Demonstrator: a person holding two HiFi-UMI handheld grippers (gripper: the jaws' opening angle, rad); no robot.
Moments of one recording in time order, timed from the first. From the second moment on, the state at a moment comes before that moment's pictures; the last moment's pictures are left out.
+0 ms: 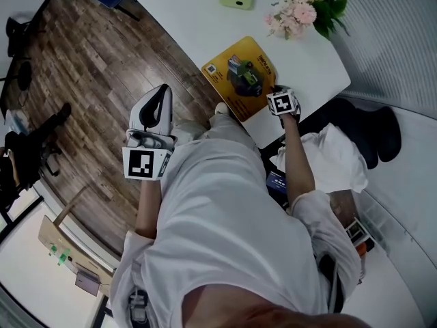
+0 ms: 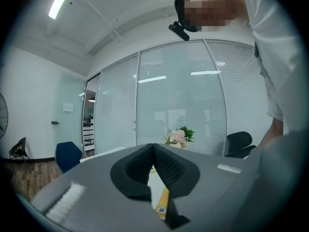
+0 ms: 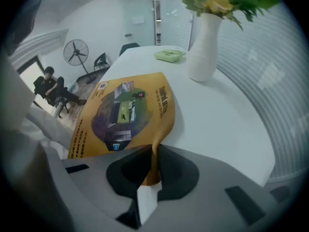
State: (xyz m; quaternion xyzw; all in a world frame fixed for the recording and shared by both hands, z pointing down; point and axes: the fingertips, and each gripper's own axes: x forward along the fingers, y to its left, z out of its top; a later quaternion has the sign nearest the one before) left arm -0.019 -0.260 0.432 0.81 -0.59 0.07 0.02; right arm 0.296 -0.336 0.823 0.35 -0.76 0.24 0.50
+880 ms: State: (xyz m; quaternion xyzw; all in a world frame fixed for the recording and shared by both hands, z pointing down) left arm -0.038 -0.238 0.396 0.80 -0.60 0.03 -0.03; right arm 0.148 -0.307 0.551 0.27 -0.93 0.26 0.01
